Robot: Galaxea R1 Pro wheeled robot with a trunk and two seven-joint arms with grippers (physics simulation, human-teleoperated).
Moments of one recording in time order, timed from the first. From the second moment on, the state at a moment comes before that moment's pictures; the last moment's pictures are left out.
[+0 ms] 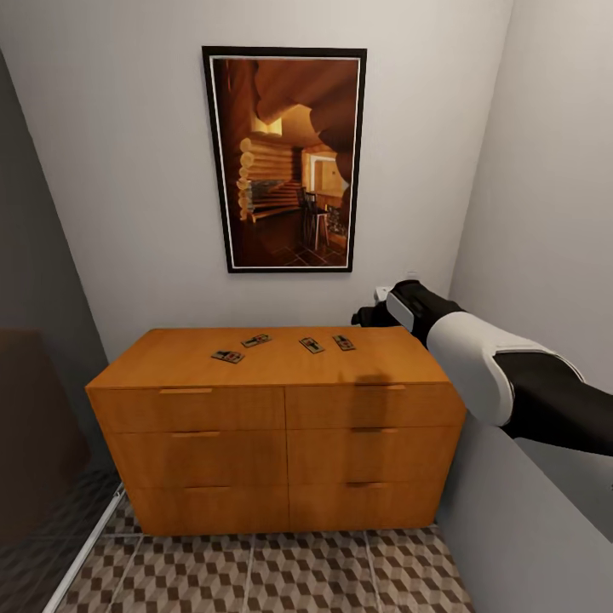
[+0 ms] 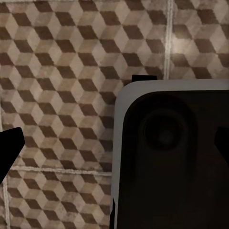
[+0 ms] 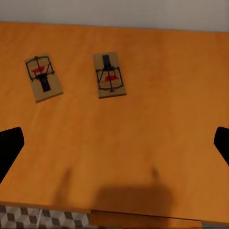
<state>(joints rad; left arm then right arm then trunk) 0.03 0.05 0.06 -0.05 -0.02 -0.29 0.05 -1.54 0.08 -0.01 -0.07 0.03 0.62 0.04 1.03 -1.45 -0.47</state>
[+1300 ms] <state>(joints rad) 0.03 0.05 0.06 -0.05 -0.02 -0.29 0.05 -1.50 0.06 -0.01 -0.07 0.03 0.58 0.08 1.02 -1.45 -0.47</state>
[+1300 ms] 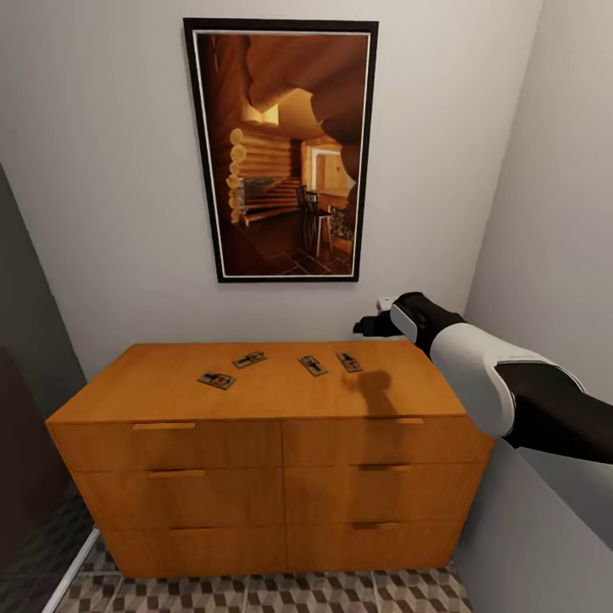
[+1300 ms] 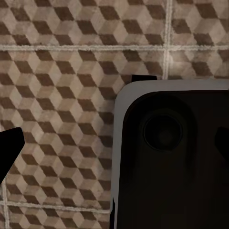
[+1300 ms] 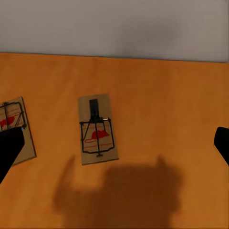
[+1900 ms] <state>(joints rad) 0.03 0.05 0.06 -0.05 -0.02 -0.29 0.05 -1.48 0.06 -0.01 -0.07 0.04 0.54 0.08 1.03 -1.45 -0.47</state>
